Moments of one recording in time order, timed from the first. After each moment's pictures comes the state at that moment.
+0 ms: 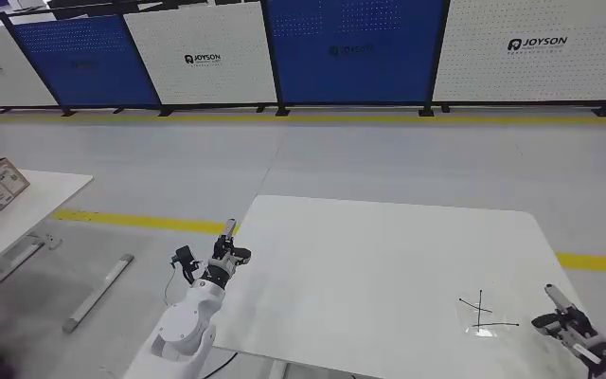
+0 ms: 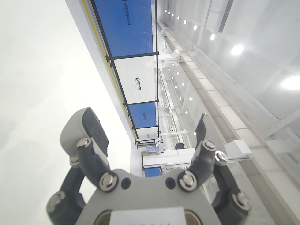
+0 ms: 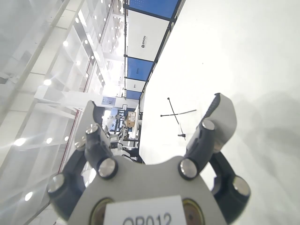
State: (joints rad) left arm 1.73 -1.15 -1.60 -1.80 -0.42 0.00 0.00; right arm -1.64 -1.08 1.86 -1.48 0.21 -0.12 0.75
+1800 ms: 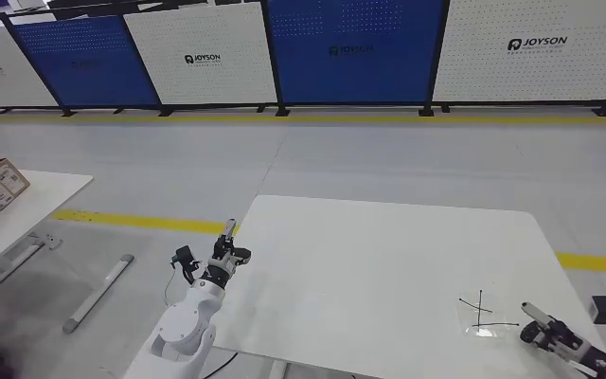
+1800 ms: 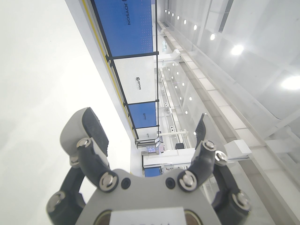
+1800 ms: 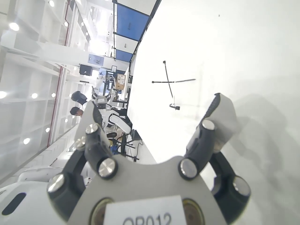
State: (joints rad) left arm 1.73 -1.15 -1.60 -1.80 -0.42 0.00 0.00; right arm -1.54 -1.04 1.83 -1.35 0.13 -0.27 1.09
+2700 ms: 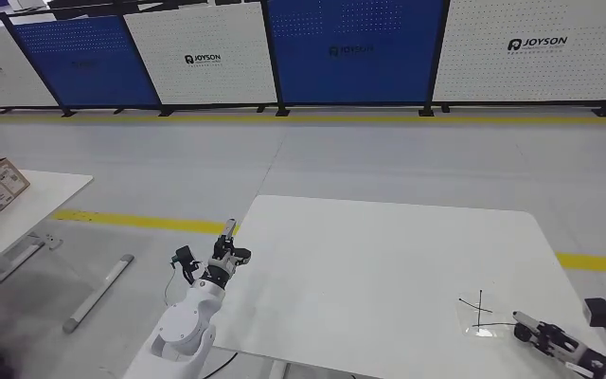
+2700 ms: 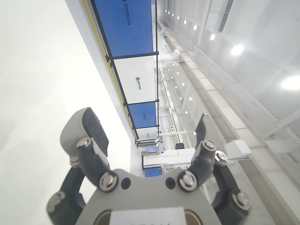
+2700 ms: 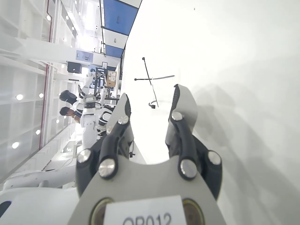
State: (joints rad) left arm 1.73 -1.15 -1.60 -1.80 -0.42 0.00 0.00; right arm -1.51 -1.01 1.79 -1.27 0.10 -0.28 1.11
